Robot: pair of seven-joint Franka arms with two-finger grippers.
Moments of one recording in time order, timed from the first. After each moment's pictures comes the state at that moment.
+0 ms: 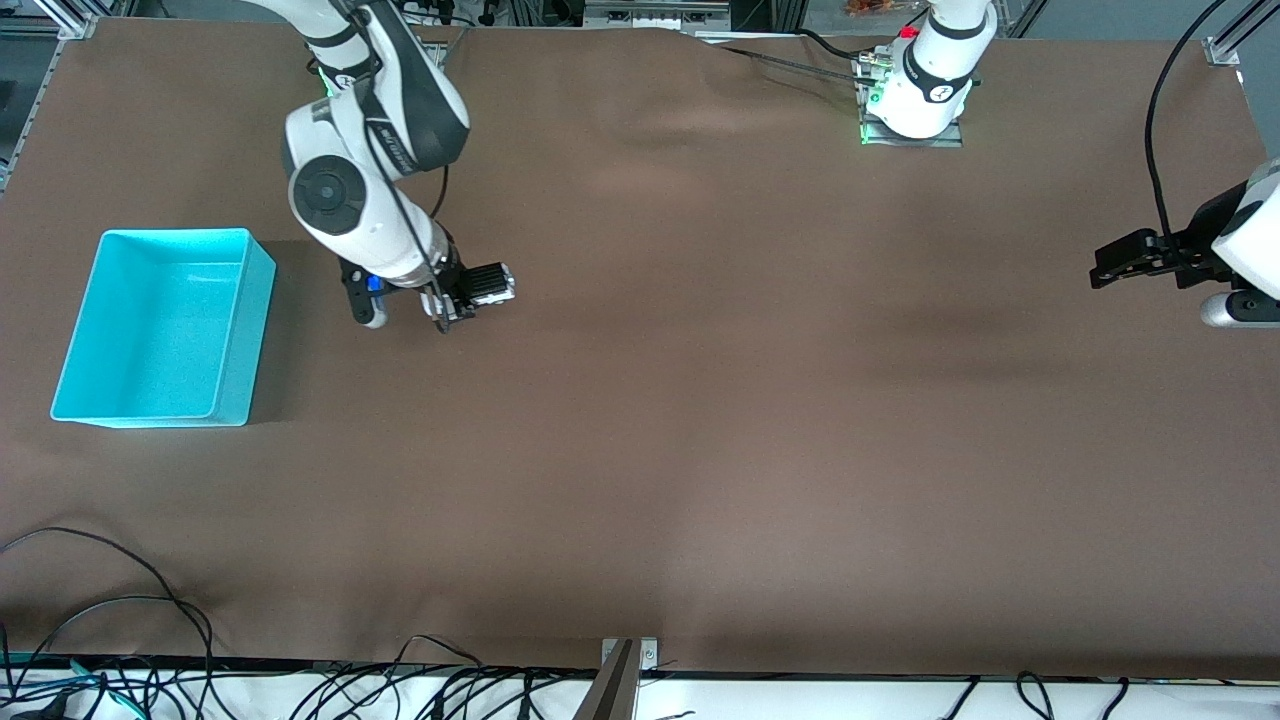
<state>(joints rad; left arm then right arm) 0.34 0.13 -0.33 -1.52 0.04 1.52 -0.01 0.48 0.19 -0.05 -1.97 0.15 2.03 1.58</state>
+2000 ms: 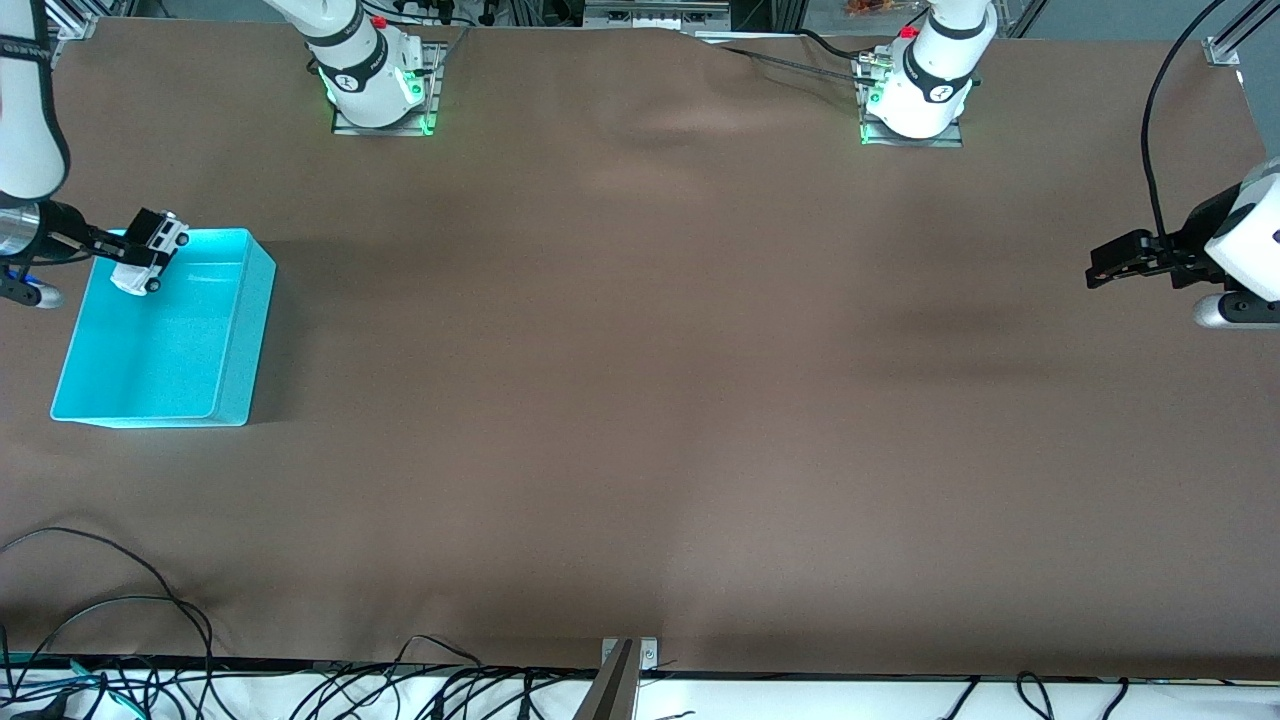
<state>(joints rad) 0.34 0.13 -0.33 -1.52 0.04 1.52 -0.01 0.15 0.16 -0.62 -2.12 0.06 1.98 -0.16</state>
